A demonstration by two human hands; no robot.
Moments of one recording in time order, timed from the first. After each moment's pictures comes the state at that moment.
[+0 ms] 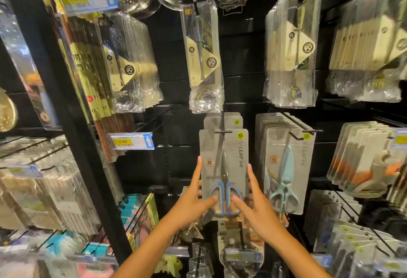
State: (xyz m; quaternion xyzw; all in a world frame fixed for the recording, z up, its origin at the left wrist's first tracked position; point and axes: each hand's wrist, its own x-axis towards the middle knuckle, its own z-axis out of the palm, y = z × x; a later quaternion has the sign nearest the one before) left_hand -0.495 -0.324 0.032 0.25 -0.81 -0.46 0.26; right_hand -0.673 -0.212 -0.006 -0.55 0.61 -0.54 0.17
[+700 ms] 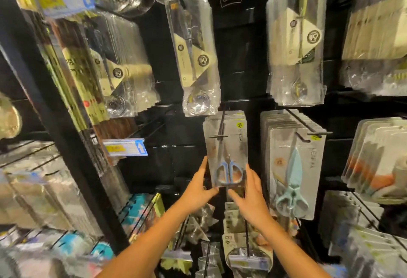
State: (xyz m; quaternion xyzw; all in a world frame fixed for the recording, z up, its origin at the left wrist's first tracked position) left_hand -0.538 -0.378 0.020 0.33 -0.83 -0.38 0.24; right_hand -0.698 -0.280 -0.027 -0.49 0.69 -0.51 0.16
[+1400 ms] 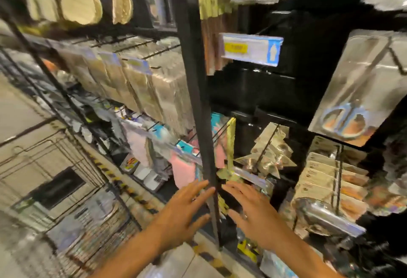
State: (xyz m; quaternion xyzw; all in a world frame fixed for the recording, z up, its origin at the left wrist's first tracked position) left_hand -0.251 -0.244 -0.114 0.46 -0.88 -0.11 0.09; right_hand -0.510 -0.241 -0.111 -0.82 0.51 -0.16 0.21
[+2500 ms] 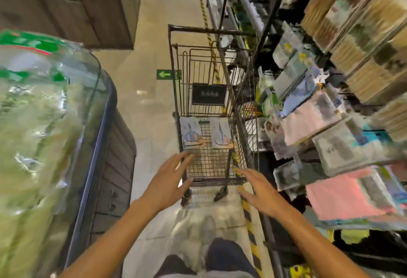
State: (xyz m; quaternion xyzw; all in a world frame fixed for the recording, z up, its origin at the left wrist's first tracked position) left_hand 0.184 -0.014 -0.223 0.84 -0.48 -0.20 0.17; right_hand -0.028 -0.247 -0.208 -0.91 0.26 0.14 0.29
